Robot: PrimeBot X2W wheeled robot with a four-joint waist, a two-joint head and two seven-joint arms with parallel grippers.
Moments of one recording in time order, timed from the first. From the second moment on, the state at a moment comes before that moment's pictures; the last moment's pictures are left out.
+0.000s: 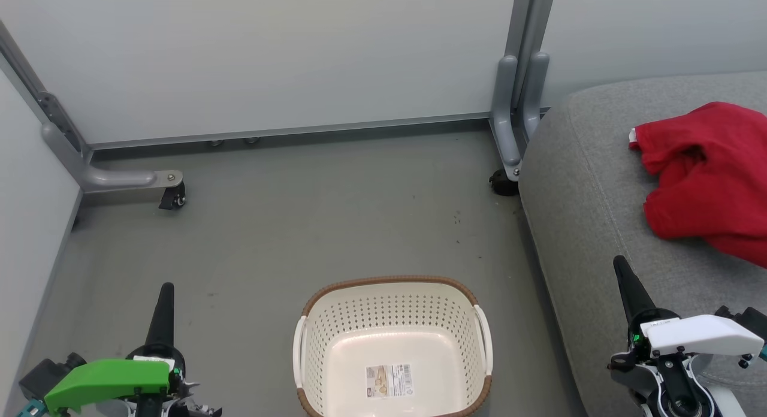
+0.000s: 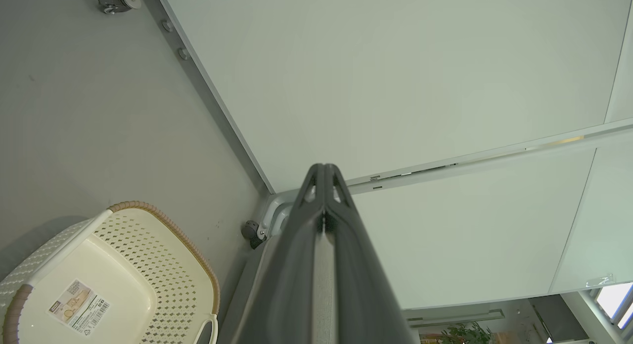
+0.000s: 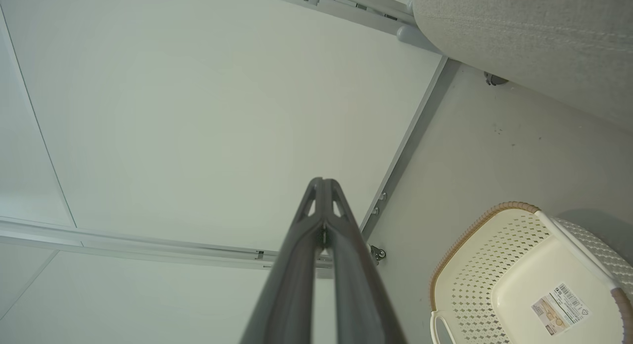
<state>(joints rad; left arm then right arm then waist) -0.04 0.06 0.07 0.22 -1.37 -0.12 0.03 -0.05 -0.08 -0.04 0.21 1.38 0.13 0.01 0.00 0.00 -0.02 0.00</state>
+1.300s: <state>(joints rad) -0.10 0.06 0.10 0.25 -1.62 -0.13 0.10 -0.10 -0.08 -0.08 0.24 1.64 0.13 0.09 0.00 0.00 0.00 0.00</state>
